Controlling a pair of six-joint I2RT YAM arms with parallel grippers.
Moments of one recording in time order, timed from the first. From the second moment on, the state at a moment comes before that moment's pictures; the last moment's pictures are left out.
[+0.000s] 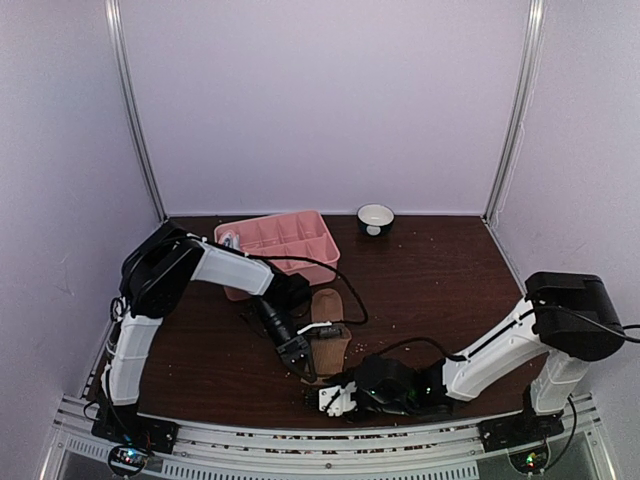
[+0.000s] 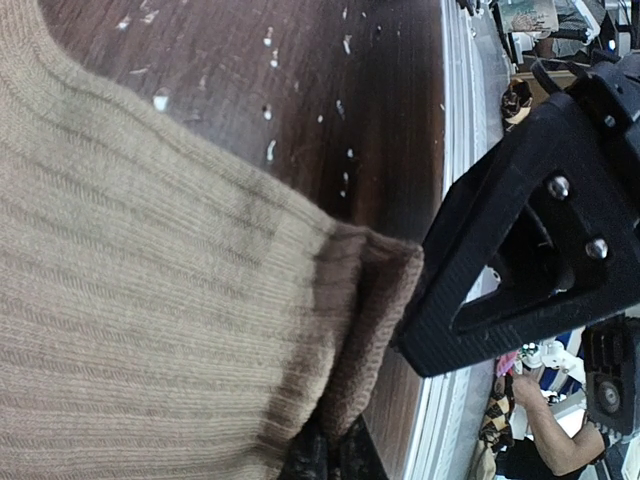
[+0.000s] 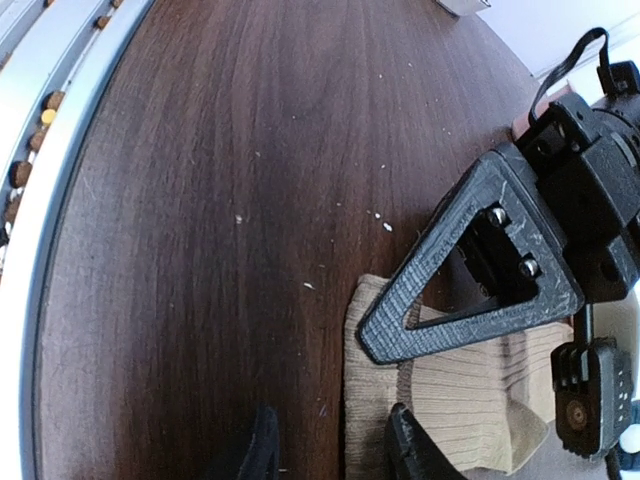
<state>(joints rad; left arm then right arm) -0.81 2.28 1.47 -0.93 0.97 0.47 1.35 1.78 0.62 0.52 0.25 -0.56</state>
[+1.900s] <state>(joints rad) -0.87 1.55 0.90 -0.52 0.51 0.80 1.07 1.92 0.79 0.40 -0.48 0.00</state>
